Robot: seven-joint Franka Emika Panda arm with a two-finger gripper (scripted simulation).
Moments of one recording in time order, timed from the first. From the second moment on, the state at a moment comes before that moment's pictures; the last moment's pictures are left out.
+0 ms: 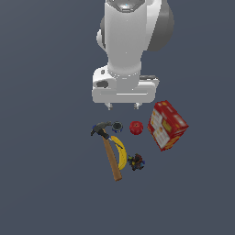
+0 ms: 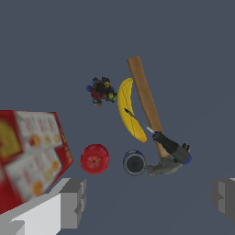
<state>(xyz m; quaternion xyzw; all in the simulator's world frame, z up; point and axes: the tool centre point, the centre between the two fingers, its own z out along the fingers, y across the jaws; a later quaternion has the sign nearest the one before) -0.002 0.021 0.285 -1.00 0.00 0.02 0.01</state>
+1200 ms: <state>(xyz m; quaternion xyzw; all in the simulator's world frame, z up) 0.006 -0.015 0.199 -0.98 -0.20 0.01 0.01</state>
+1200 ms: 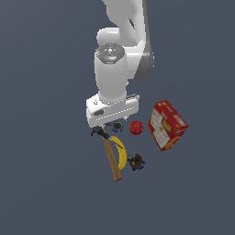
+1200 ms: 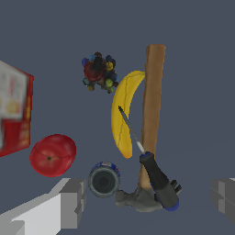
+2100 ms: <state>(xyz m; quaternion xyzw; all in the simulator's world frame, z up) -0.004 -0.046 0.118 -0.92 -0.38 0.00 0.00</state>
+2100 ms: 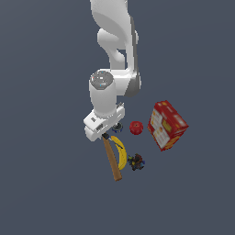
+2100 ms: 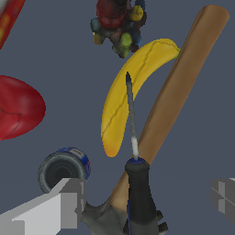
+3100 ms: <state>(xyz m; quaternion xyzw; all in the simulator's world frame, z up) -0.009 -0.054 0.087 -0.90 -0.43 0.00 0.00</state>
